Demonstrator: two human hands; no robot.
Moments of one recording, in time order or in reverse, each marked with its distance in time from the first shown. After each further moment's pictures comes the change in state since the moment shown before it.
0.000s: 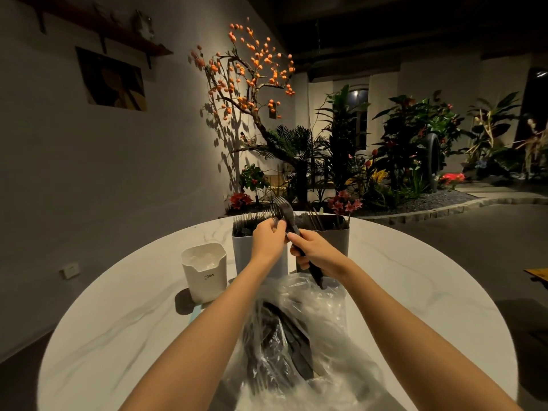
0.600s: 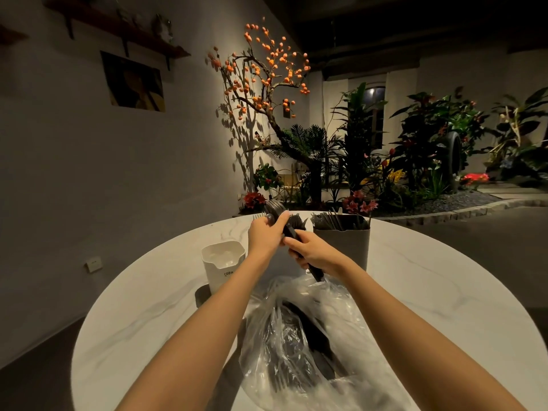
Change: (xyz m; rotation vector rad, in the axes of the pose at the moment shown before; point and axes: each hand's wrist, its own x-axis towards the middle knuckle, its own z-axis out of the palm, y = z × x) left_hand 0.004 0.001 -0.041 -0.046 0.087 -0.064; right_hand 0.021 -0.005 0.031 -0.171 -0.082 -0.014
